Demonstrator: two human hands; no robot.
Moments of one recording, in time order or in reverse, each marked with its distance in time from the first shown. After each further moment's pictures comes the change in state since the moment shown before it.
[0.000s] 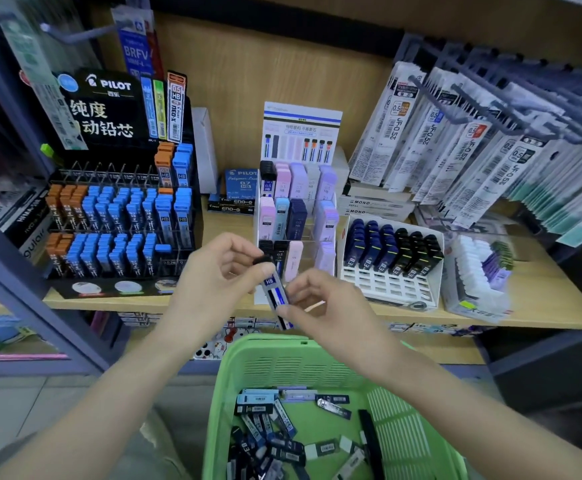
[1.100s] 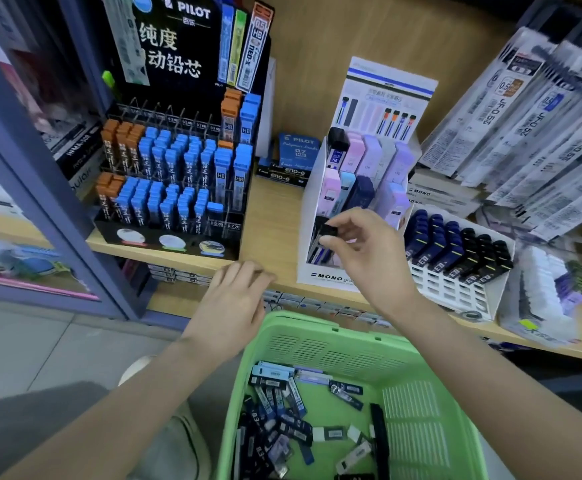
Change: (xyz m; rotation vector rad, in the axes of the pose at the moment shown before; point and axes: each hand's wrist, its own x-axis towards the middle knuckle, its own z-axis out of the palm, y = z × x) left_hand -0.009 -0.132 -0.014 0.985 -0.063 0.340; right_hand 0.074 0.028 0.019 -0.181 0.243 -0.190
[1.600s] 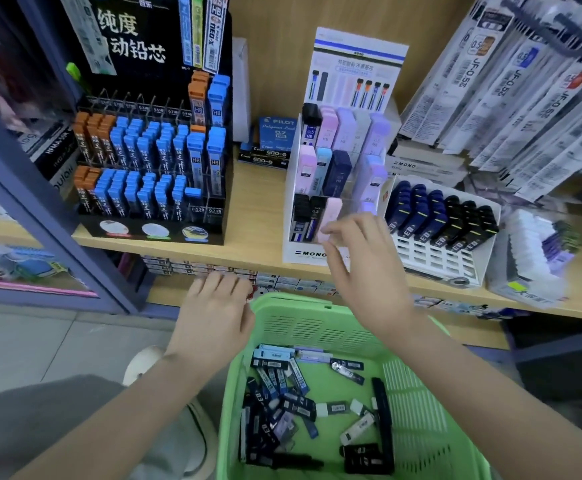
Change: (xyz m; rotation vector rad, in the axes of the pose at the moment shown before) left_hand -0.031 0.017 0.001 0.173 0.045 -0.034; right_hand -0.048 0.023 -0.006 -0.491 0.132 -0.266
